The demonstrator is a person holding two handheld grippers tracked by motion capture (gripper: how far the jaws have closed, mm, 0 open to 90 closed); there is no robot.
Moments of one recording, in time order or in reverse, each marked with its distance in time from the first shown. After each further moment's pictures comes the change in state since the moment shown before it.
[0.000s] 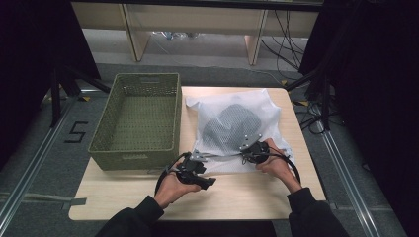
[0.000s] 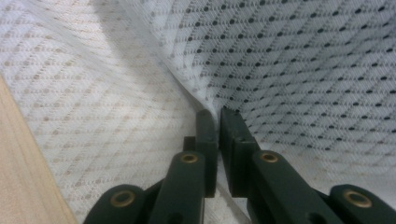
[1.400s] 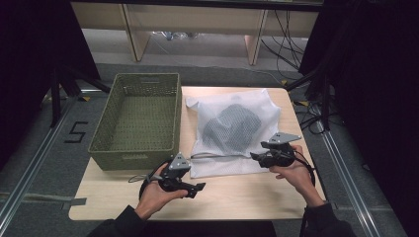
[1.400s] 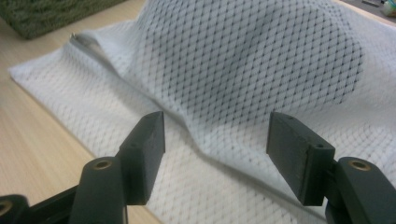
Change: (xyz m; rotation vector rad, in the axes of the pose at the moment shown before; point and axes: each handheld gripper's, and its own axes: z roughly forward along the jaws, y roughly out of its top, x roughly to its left) left arm 0.000 -0.032 -0.043 -0.126 0.040 0.016; right arm 0.001 -0.032 -0.072 -0.259 -0.032 0.367
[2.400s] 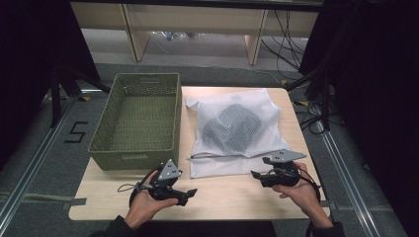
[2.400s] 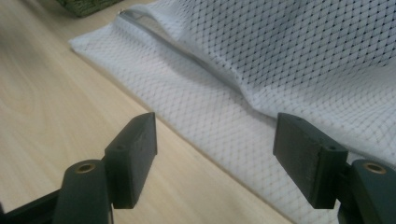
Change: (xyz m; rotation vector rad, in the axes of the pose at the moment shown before) left arm -0.003 -0.023 -0.019 -0.014 0.034 0.029; right arm 0.033 -0.030 -0.024 0.006 0.071 0.023
